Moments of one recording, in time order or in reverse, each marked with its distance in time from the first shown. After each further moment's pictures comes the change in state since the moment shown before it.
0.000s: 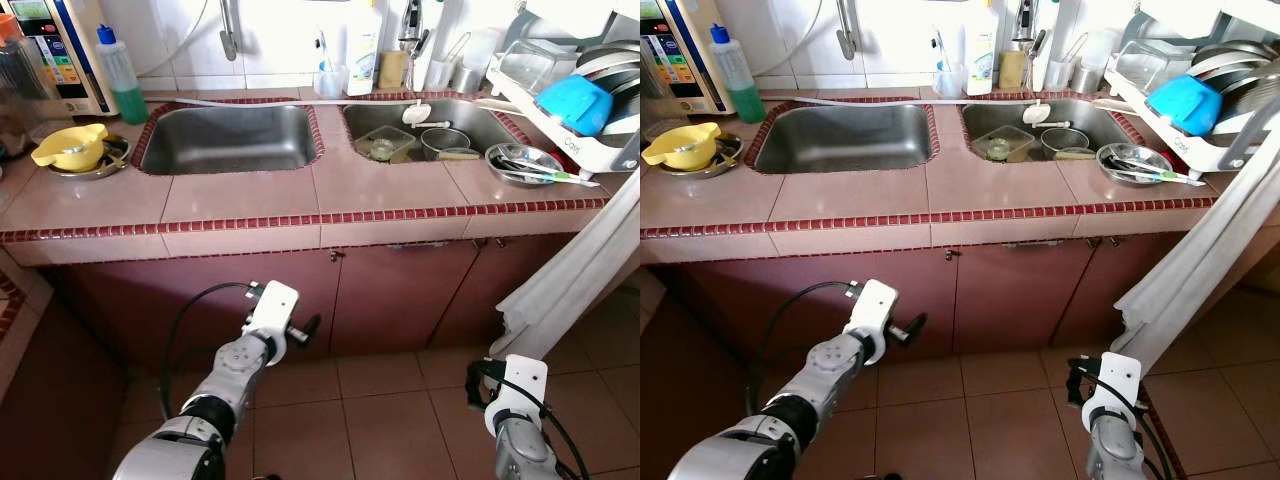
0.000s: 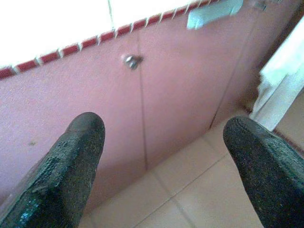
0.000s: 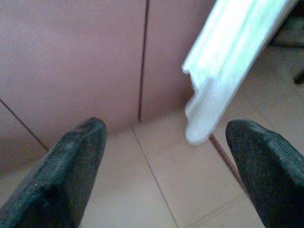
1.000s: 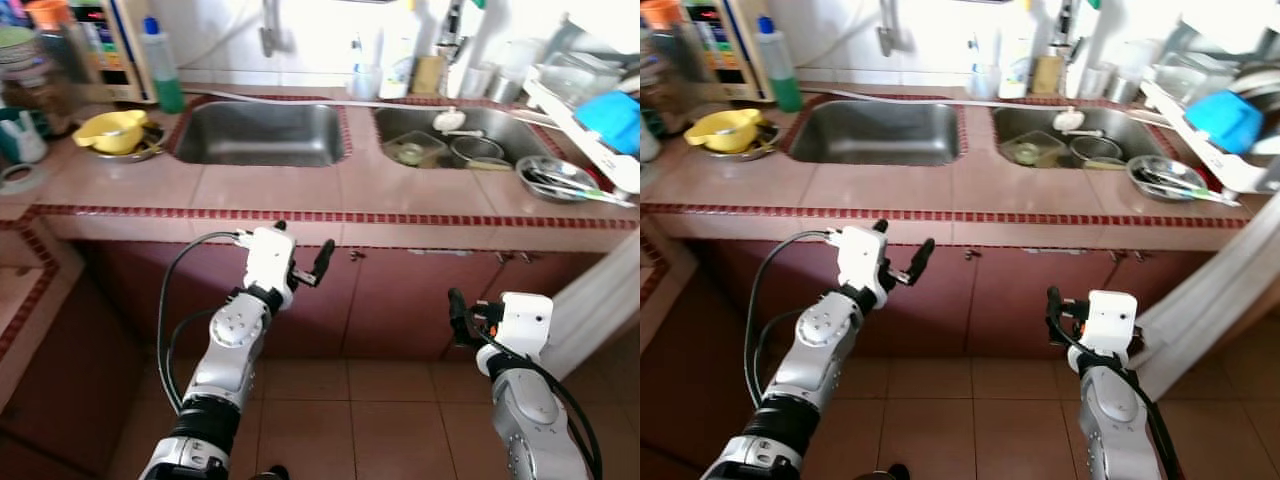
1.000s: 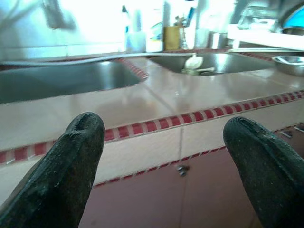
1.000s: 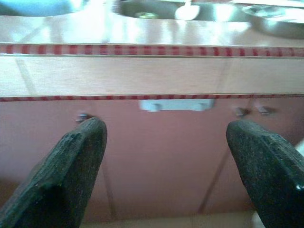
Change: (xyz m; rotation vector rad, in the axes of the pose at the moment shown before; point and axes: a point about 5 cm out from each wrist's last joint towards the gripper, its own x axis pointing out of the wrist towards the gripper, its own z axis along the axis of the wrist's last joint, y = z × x) left arm -0.018 0.013 0.083 -0.010 -0.392 0.063; right arm -0.031 0.045 0.090 0.026 -0.271 0.211
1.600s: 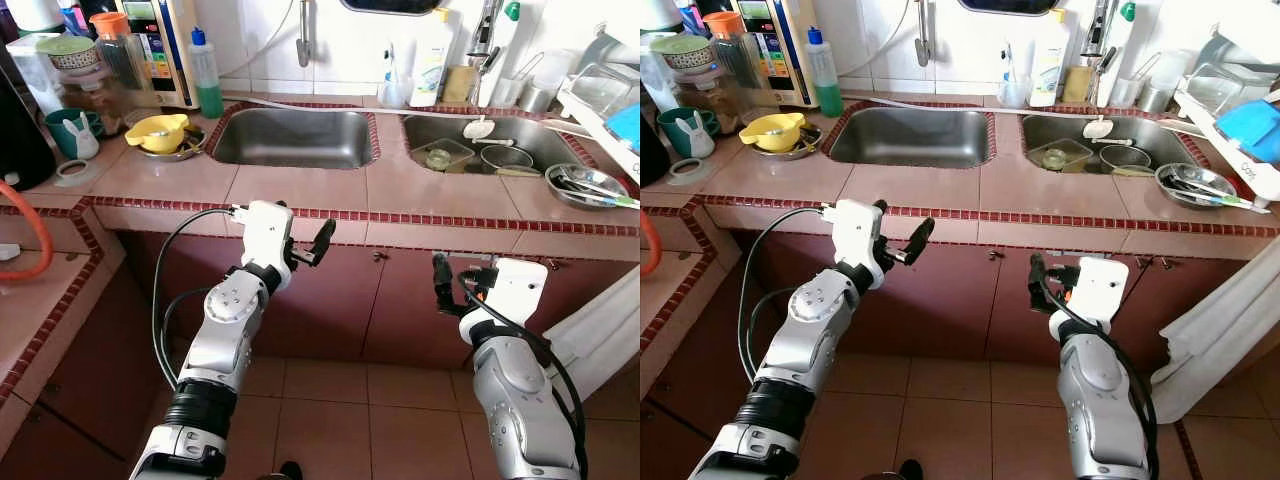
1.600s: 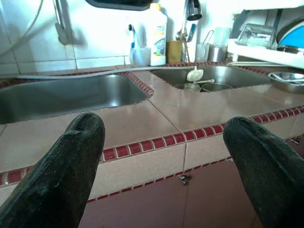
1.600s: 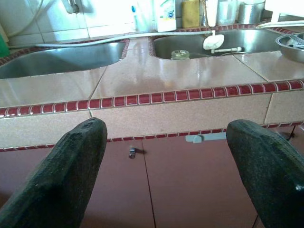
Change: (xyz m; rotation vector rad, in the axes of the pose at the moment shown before) left arm 0.010 0.005 0.027 -0.037 -0.014 -0.011; right arm 0.010 0.023 0.039 0.101 -0.072 0.048
